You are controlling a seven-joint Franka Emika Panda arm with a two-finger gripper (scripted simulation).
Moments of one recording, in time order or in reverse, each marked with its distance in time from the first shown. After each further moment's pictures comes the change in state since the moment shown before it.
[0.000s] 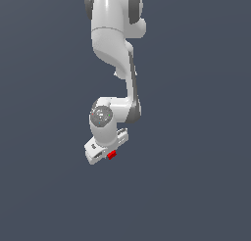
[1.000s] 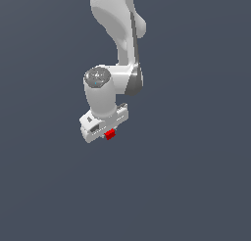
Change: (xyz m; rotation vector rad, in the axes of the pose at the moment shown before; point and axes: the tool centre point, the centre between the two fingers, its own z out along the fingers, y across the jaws) arm -0.040 -0.030 -0.102 -0.001 0.000 0.000
